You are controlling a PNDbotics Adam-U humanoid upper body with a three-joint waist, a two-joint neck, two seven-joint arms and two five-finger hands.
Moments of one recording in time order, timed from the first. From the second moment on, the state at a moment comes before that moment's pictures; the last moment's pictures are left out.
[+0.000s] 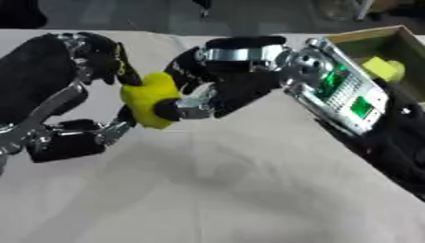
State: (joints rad) left arm -0.73 0.45 -0.46 -1.98 -0.75 -0.06 -0.33; right arm -0.78 -0.62 0.47 -1.98 -0.10 0.53 0.53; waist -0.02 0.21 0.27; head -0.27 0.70
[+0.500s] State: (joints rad) left arm -0.74 0.44 -0.46 -1.98 -0.77 -0.06 -0.33; right arm -0.77 -0.62 0.47 -1.98 -0.21 0.59 0.40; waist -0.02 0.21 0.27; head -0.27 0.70
